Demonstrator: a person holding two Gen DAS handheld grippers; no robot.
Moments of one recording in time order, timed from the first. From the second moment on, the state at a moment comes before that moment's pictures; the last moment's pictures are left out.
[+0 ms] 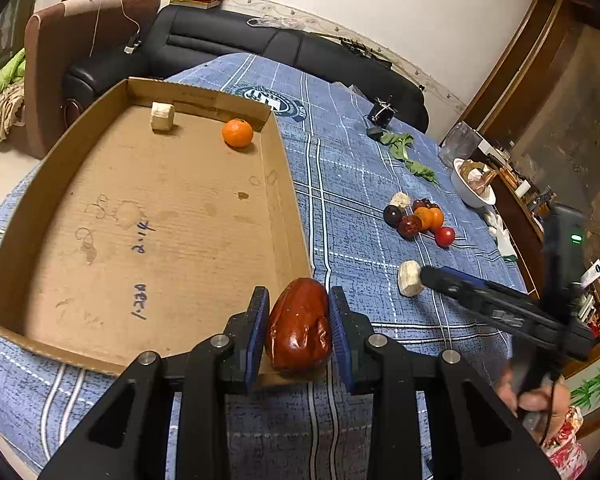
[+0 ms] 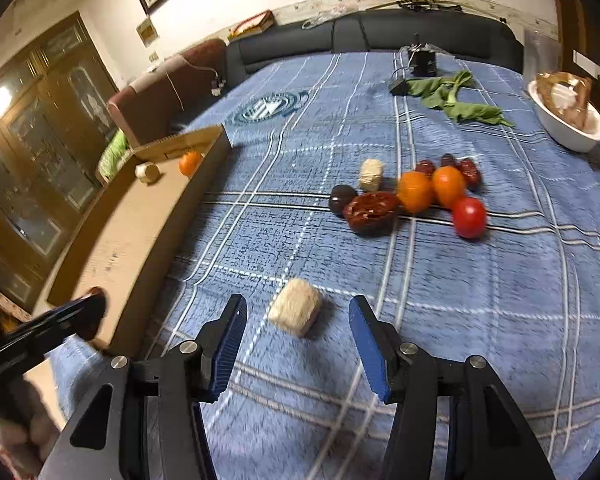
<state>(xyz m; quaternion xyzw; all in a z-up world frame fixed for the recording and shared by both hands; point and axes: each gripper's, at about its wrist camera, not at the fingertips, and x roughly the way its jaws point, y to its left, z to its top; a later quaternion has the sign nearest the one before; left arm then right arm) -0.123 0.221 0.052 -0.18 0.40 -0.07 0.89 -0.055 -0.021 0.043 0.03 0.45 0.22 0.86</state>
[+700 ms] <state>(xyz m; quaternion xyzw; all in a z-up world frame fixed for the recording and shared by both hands) -0.058 0.294 0.094 -0.12 0.40 0.01 0.91 -0.038 0.062 0.096 0.00 0.42 0.31 0.85</state>
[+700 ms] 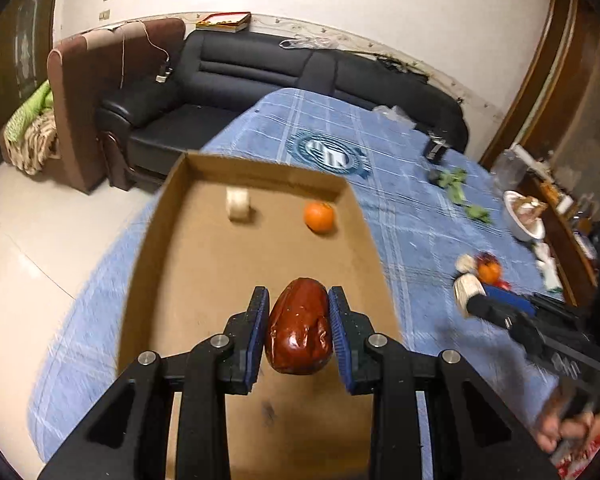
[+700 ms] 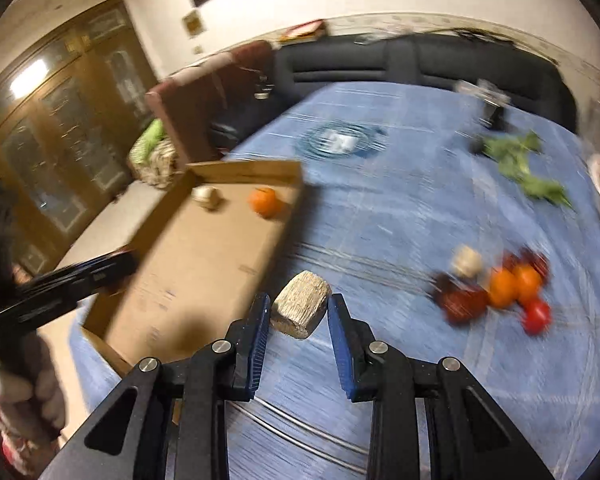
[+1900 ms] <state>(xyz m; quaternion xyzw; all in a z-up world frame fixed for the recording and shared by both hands) -0.052 0.320 0.109 -0.22 0.38 0.01 0.90 -0.001 0.121 0.097 0.02 0.40 0.32 0.85</state>
